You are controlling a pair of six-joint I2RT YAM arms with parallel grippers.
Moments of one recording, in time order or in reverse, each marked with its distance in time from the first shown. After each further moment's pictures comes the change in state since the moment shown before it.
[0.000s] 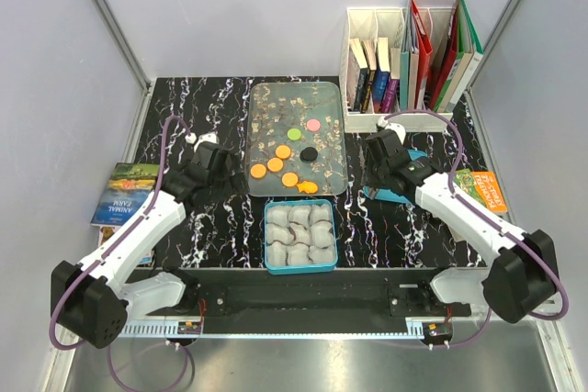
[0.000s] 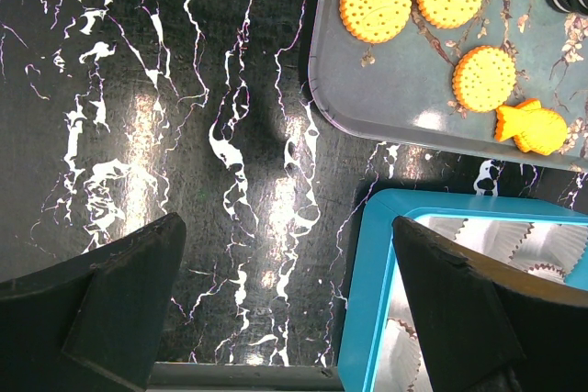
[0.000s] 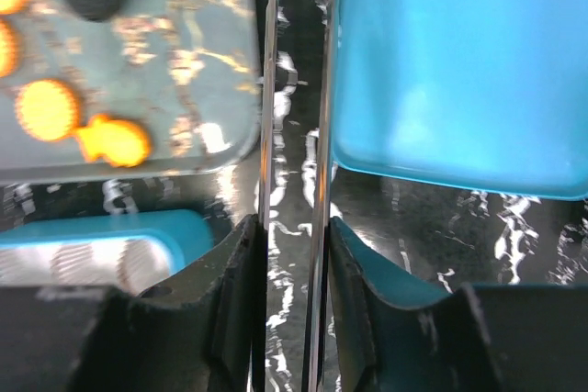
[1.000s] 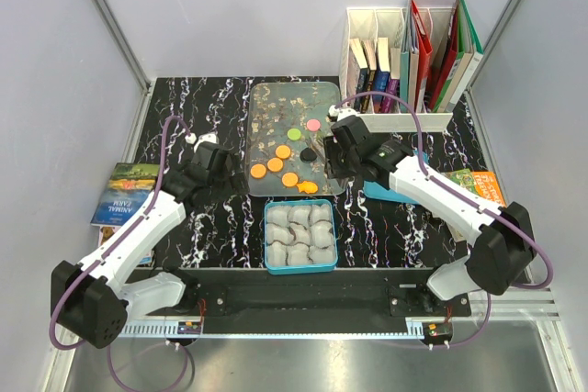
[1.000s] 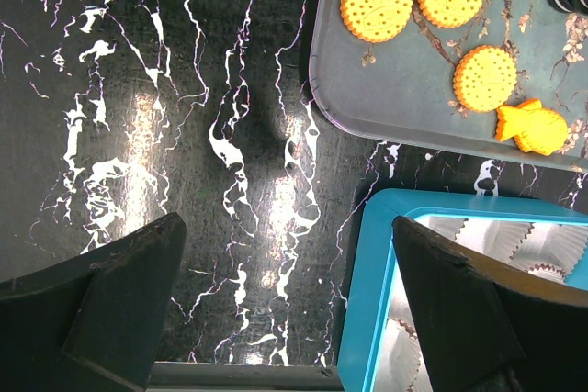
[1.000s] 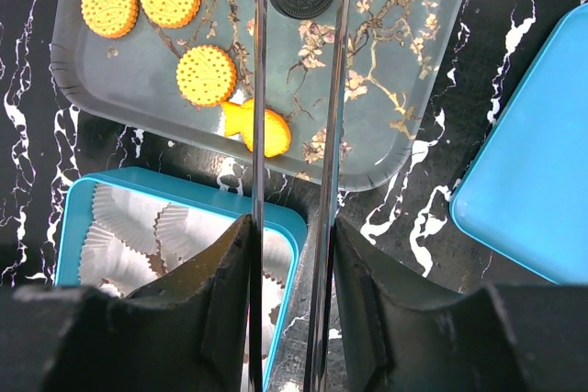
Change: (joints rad) left arm 0.000 0.000 -0.002 0.000 0.000 -0.003; right arm 0.177 0.182 0.255 0.007 -0.102 -0.165
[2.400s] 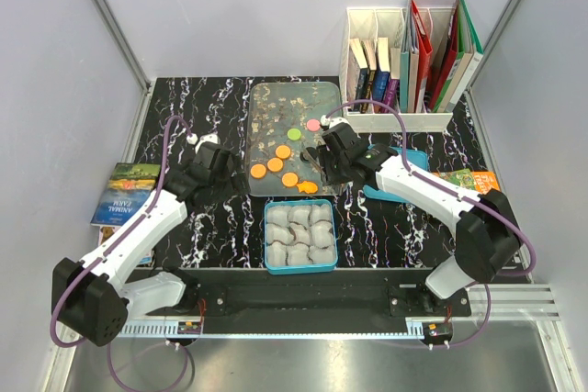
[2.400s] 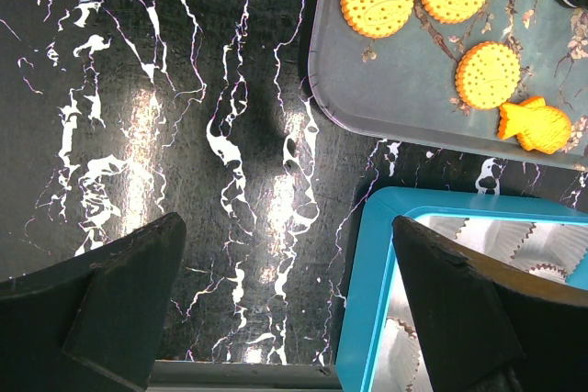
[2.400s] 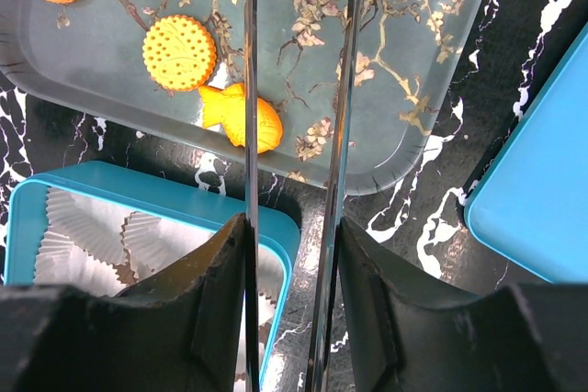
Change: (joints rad) left arm -0.006 0.013 0.000 0.000 0.000 -0.010; right arm 0.012 0.091 -0.042 0.052 0.000 -0.013
